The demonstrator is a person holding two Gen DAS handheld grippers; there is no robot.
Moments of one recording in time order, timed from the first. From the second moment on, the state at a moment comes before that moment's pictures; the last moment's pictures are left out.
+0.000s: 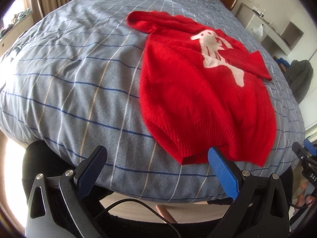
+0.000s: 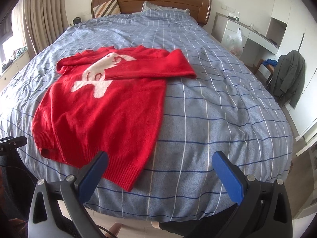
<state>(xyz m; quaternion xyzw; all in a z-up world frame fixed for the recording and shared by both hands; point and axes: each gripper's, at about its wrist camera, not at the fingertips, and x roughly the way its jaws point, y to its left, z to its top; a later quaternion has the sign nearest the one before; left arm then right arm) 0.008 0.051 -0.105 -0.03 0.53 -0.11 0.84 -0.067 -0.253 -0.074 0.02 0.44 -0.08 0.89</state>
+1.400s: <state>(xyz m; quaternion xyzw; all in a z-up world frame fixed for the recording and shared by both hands) -0.001 0.087 -0.125 -0.01 0.56 -0.07 0.82 -0.063 -0.271 -0.155 0.05 0.56 0.02 0.82</state>
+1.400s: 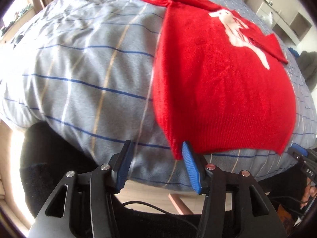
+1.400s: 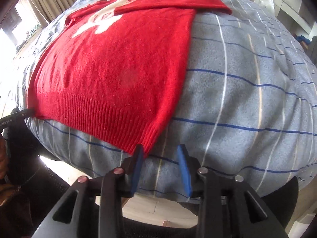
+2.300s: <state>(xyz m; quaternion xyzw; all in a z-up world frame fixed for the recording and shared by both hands) 0.032 0.051 -0.128 0.00 0.42 -0.06 0.90 0.166 -0.312 -0.075 0.03 0.44 0.05 0.90</state>
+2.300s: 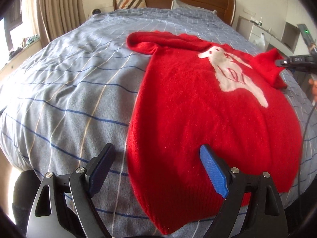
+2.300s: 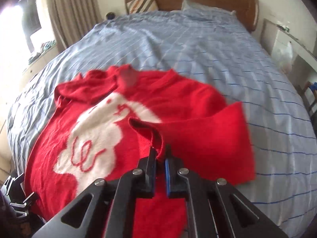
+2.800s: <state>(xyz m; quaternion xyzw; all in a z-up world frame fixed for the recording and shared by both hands) 0.029 0.046 -0.138 0.01 0.43 -0.05 0.90 0.033 -0.613 -0.107 0.14 0.46 -0.24 0.84</state>
